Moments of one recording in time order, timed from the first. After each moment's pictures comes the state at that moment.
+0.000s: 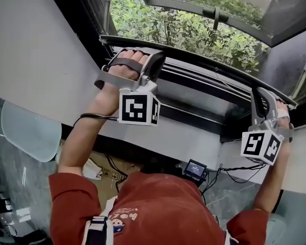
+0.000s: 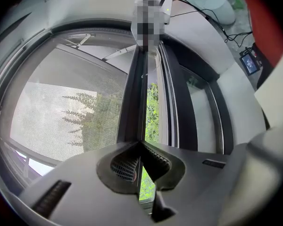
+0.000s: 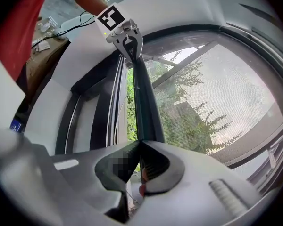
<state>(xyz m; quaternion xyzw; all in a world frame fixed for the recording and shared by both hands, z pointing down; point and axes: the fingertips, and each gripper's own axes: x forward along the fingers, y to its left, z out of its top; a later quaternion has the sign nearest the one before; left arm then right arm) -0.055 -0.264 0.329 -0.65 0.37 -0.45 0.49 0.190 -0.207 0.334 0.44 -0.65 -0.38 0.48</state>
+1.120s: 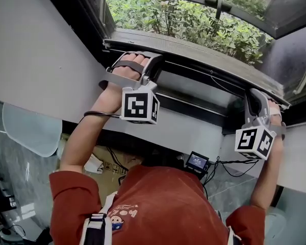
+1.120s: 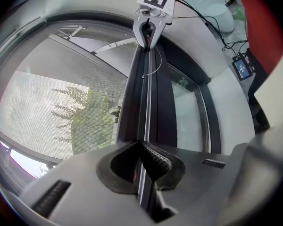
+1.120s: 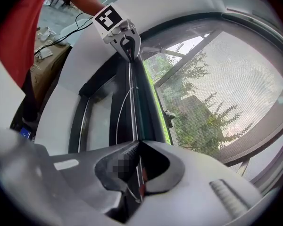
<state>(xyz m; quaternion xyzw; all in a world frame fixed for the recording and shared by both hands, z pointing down) -0.058 -0.264 0.394 -0.68 0.34 -0.48 0.45 0.185 -0.206 0.397 0.43 -0.68 -0.32 0.50</state>
